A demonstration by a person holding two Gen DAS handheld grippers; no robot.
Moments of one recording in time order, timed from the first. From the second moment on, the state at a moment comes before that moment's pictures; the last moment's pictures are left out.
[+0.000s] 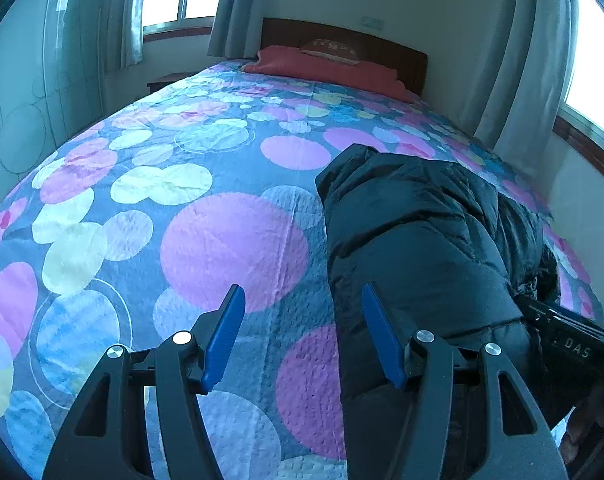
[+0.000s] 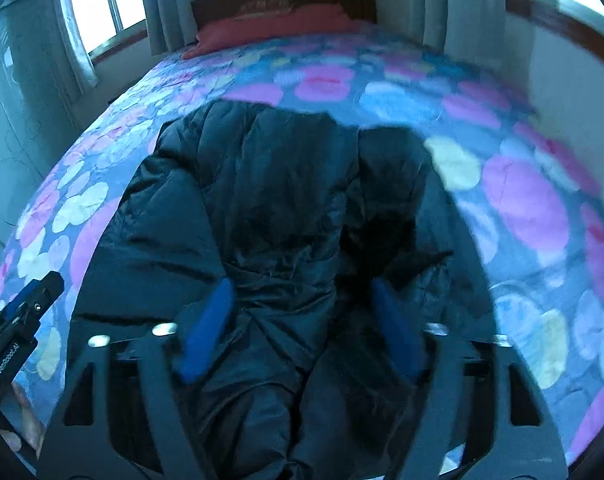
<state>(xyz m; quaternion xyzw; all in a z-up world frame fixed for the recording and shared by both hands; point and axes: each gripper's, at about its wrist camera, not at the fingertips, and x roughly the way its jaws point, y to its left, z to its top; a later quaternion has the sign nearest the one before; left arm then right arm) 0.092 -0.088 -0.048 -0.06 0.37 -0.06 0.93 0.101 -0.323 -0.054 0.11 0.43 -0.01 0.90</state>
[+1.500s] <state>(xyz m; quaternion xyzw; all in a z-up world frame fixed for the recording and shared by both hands) 0.121 -0.178 -0.029 -0.04 0.37 -0.14 0.92 0.069 -0.405 -0.018 0.11 0.35 -0.09 0.93</state>
